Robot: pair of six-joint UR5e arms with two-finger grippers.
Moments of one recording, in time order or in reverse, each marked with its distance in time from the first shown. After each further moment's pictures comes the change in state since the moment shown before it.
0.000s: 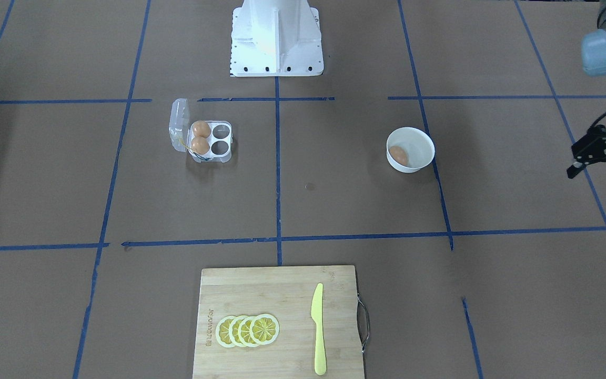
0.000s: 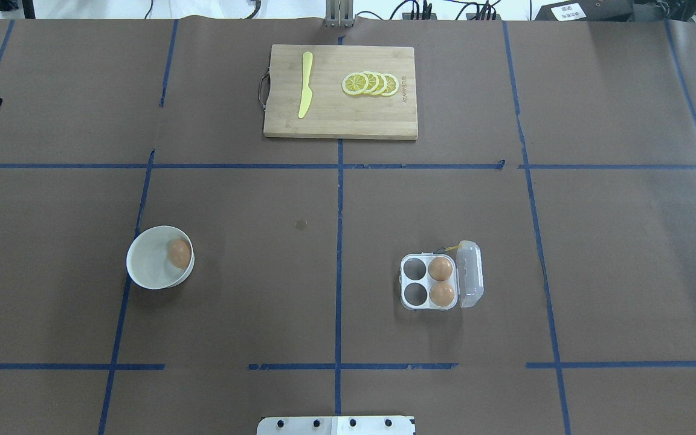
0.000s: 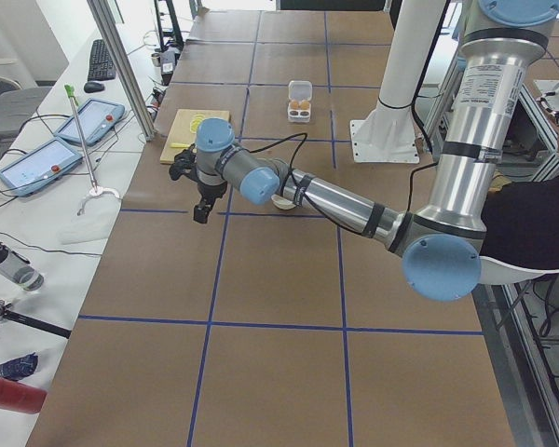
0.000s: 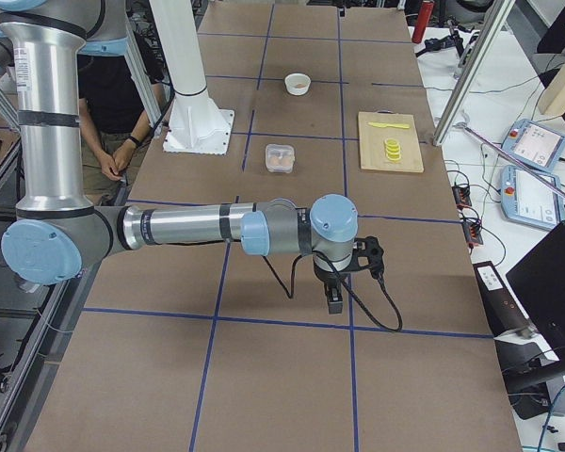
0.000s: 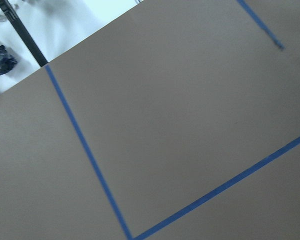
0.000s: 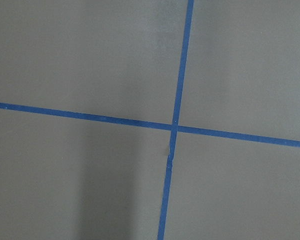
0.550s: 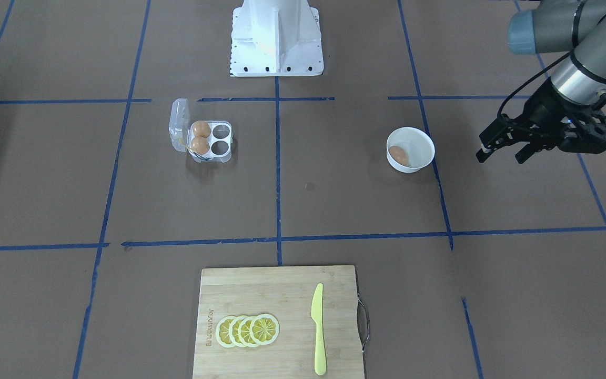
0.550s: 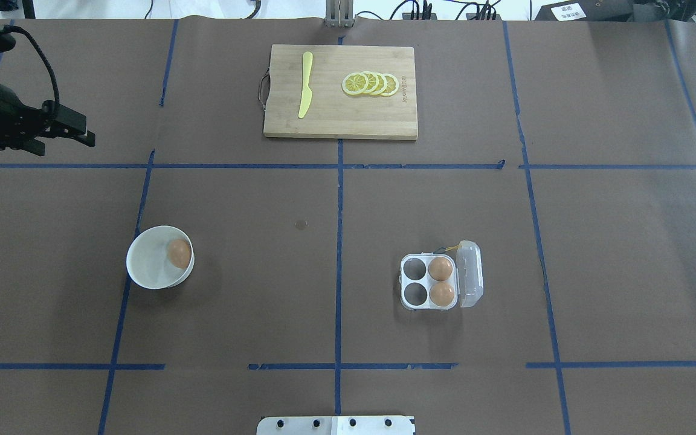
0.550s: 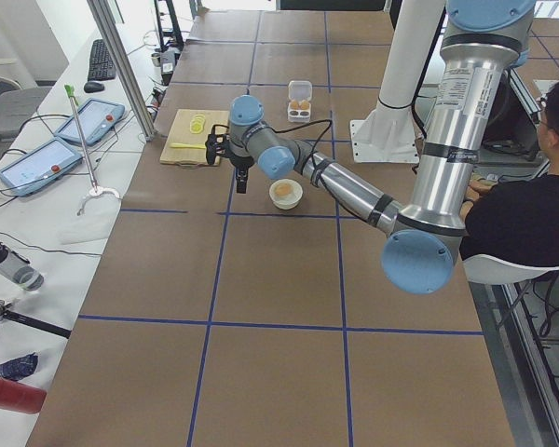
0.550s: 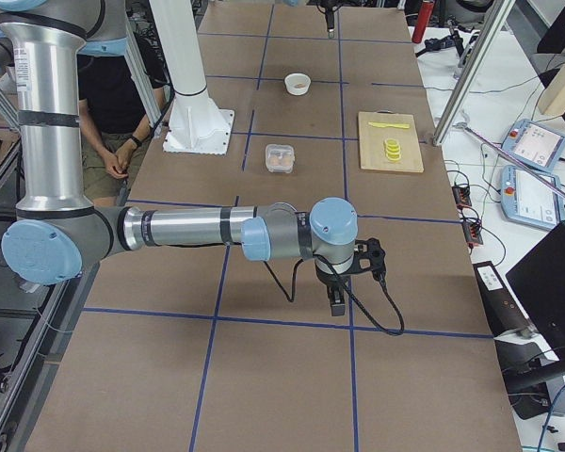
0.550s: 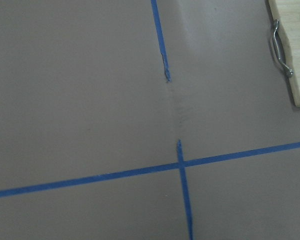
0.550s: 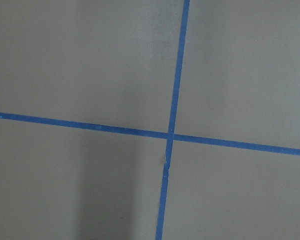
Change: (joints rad) left arm 0.233 0.004 -0.142 -0.012 0.101 -0.628; right arm -0.001 0.003 -0.010 0.053 0.000 0.049
